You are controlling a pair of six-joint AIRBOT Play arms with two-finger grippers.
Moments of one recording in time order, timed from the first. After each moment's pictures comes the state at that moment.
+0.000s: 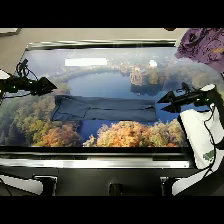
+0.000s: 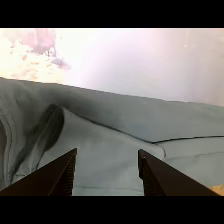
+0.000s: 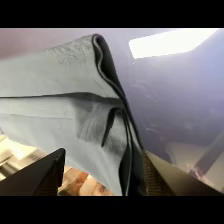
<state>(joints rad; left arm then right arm) 0.25 -1.71 1.61 0.91 -1.22 -1.34 -0.35 -1.89 1.50 -0.76 1.42 1.41</state>
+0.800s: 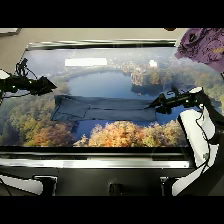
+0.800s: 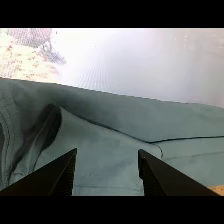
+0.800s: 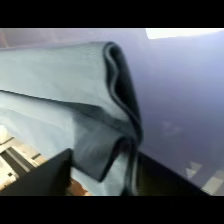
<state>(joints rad) 0.25 -1.70 1.61 0.91 -1.22 -1.35 -0.28 -1.96 1.50 -0.73 1.40 1.38</state>
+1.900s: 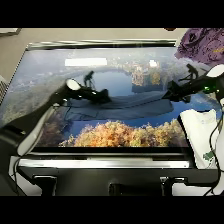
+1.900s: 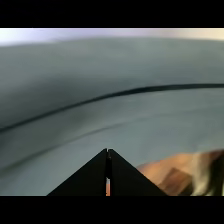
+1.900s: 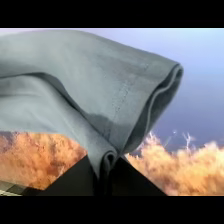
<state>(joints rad) -0.40 -1.88 1.60 0.69 -0.90 -1.52 -0.22 -1.55 1.55 -1.04 1.45 1.59</state>
